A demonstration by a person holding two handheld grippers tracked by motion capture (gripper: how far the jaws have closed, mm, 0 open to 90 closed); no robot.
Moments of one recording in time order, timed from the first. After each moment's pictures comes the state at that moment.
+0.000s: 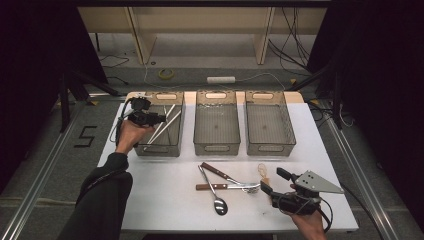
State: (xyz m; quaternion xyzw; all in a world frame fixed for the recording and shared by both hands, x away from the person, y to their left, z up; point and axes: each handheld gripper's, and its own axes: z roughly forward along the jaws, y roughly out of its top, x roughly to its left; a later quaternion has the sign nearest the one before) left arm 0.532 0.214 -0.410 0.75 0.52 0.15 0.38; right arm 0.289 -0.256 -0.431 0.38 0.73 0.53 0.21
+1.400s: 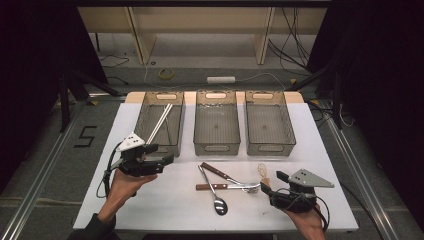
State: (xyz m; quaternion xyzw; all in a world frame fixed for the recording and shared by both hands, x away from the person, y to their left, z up) left arm 0.365 0.194 -0.413 0.74 0.41 0.15 0.51; right arm 0.296 -0.252 -0.438 0.42 0.76 0.45 0.20
